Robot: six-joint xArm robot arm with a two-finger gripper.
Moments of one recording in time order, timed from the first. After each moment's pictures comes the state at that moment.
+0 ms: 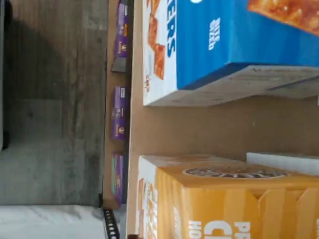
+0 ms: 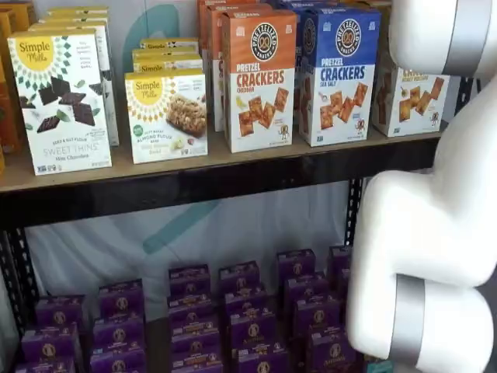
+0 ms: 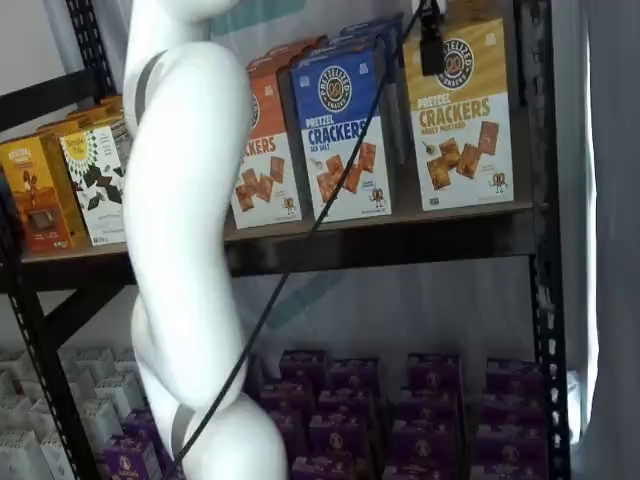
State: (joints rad) arm -0.60 -0.04 -1.90 0.17 1.75 -2.12
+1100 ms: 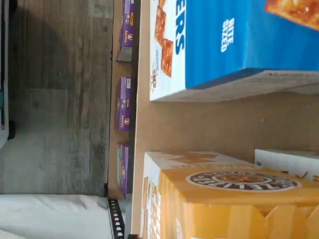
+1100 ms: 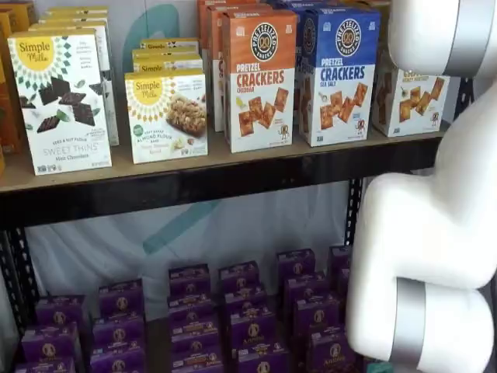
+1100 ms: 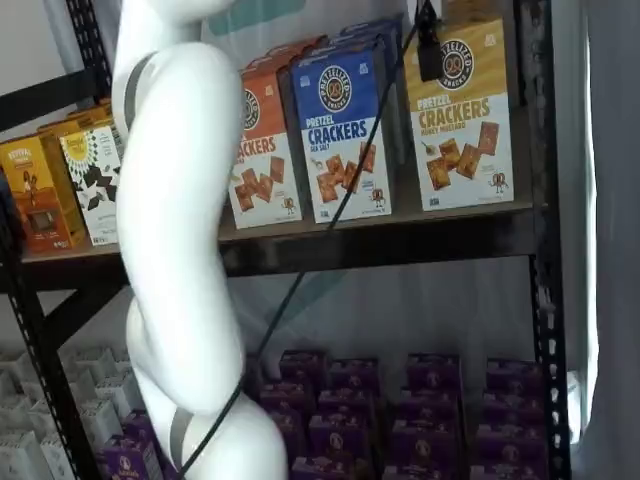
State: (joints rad) arm -0.57 -0.07 -1.84 0.12 1.72 -2.11
